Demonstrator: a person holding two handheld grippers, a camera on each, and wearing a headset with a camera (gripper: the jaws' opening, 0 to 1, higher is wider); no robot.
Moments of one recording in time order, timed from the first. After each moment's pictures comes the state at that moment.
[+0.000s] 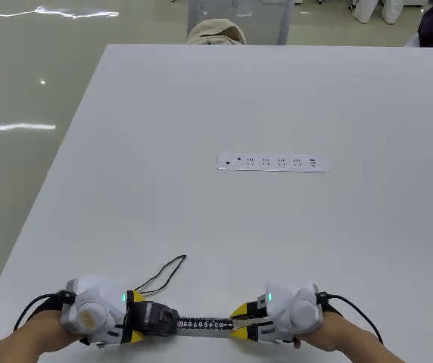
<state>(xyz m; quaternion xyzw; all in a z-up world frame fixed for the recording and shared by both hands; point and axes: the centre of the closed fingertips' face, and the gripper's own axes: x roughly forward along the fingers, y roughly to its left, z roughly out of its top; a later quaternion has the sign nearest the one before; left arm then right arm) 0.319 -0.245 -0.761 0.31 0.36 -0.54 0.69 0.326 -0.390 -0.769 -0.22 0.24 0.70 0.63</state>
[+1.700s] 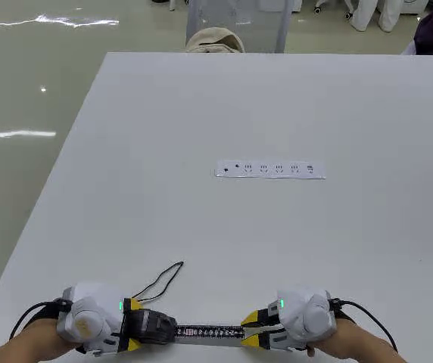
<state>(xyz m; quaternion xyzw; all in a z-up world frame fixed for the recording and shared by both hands) 0.318 -0.245 -0.760 0.31 0.36 -0.54 0.69 0.328 -0.415 -0.767 -0.22 0.25 0.70 0.63</state>
